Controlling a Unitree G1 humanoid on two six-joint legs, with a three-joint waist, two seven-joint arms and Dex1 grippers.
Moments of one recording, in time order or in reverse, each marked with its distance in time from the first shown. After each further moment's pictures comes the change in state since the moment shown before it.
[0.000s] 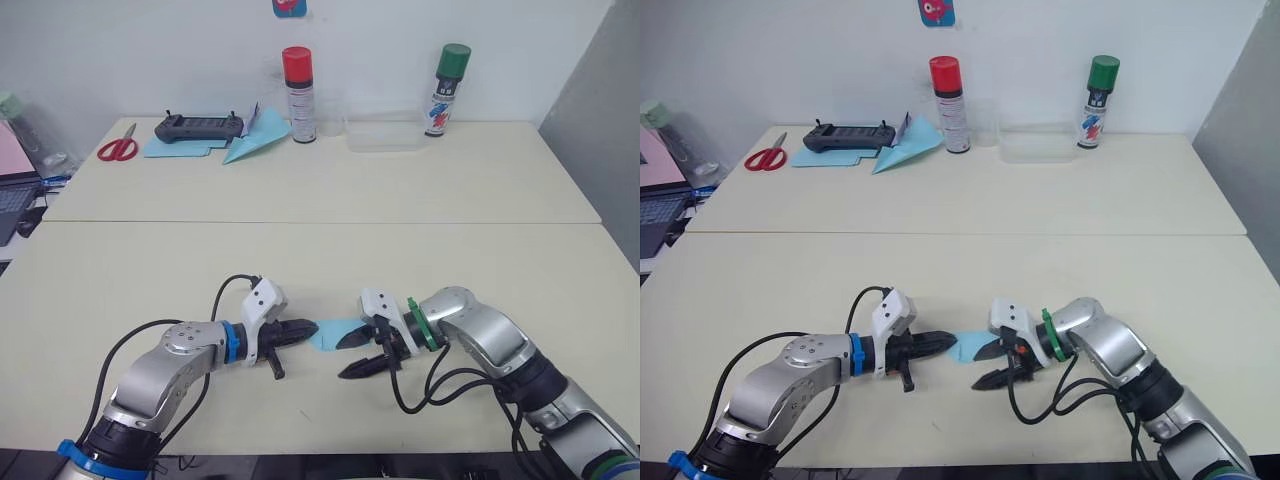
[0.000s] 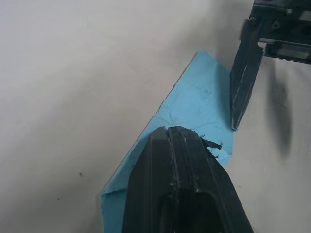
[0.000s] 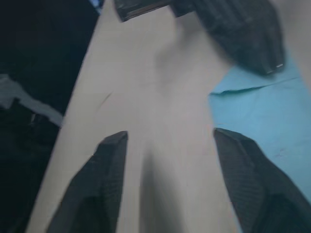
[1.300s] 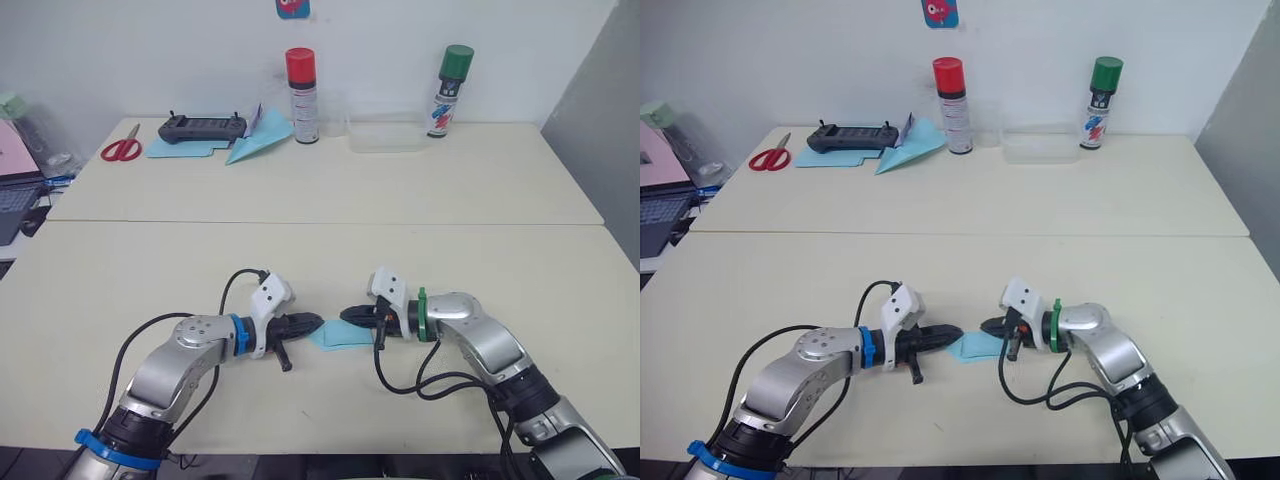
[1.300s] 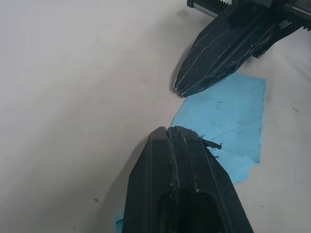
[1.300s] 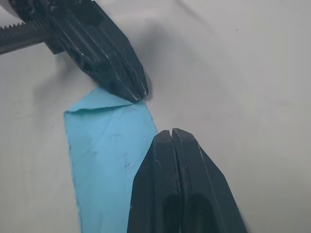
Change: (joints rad) left arm -0.045 -0.042 -0.029 0.053 0.059 -0.047 0.000; right arm 0.105 0.105 -0.130 0.108 -0.125 -0.289 -0.336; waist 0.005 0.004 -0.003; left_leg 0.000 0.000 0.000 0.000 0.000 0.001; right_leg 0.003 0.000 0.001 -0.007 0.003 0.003
